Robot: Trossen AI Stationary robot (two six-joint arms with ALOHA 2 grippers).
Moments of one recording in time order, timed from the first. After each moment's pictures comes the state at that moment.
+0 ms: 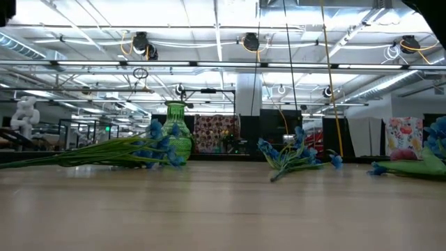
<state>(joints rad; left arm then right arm) -0.89 0.95 0.86 0.18 -1.02 0.23 0.18 2.19 2.34 -0.13 -0.03 -0.20</state>
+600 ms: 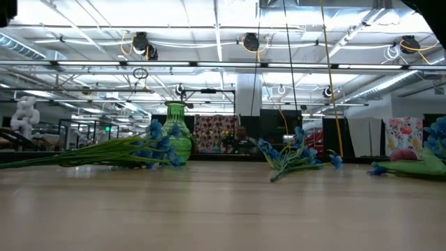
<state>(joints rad) -0.92 0.95 0.86 0.22 -1.02 0.28 0.19 2.19 2.34 -0.16 0.00 -0.20</state>
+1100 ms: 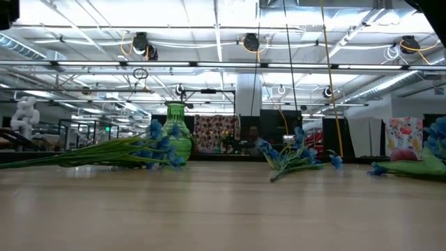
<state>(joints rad) -0.94 0.93 0.86 0.14 -1.10 0.27 0.18 2.16 2.34 -0.33 0.03 -0.14</state>
